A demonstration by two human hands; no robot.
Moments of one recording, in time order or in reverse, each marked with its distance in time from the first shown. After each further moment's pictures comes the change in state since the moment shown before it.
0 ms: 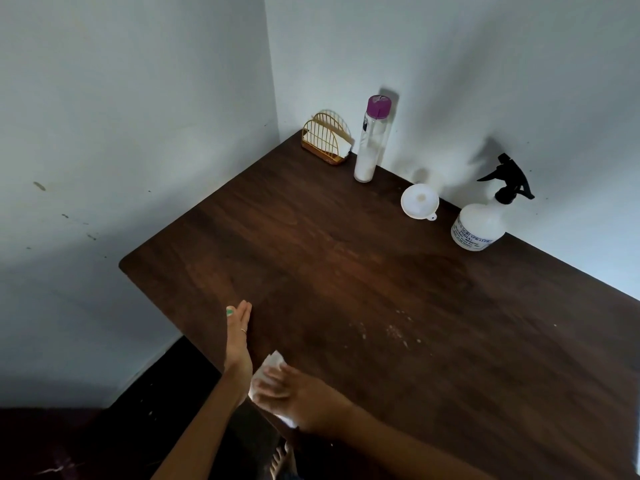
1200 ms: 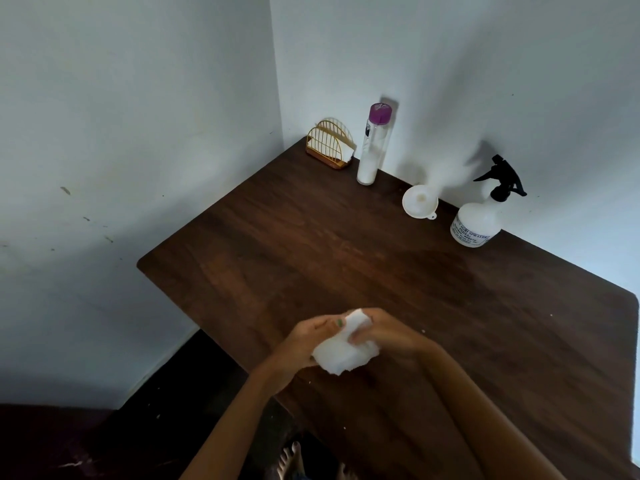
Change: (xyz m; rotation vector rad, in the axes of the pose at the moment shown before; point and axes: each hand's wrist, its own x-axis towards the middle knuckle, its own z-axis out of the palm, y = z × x) left_hand -0.059 0.038 0.035 0.260 -0.643 -0.112; right_hand -0.019 -0.009 -0.179 1.378 -0.016 0.925
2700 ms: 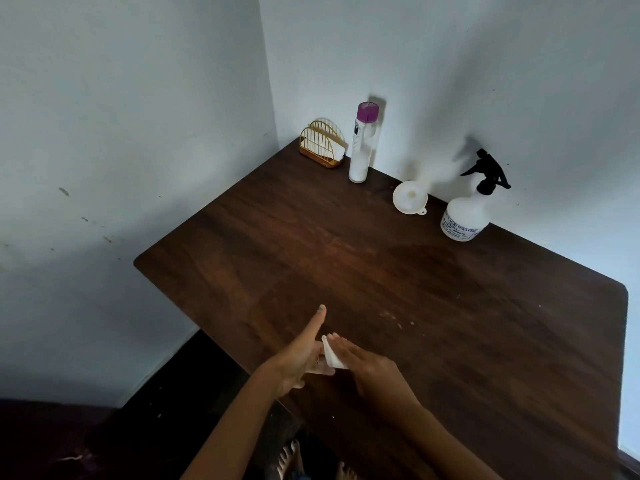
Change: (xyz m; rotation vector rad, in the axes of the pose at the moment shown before) left_hand -0.009 -0.008 0.025 0.152 -0.080 -0.419; right_hand -0.016 0.095 0.024 -0.975 0.336 -0.496
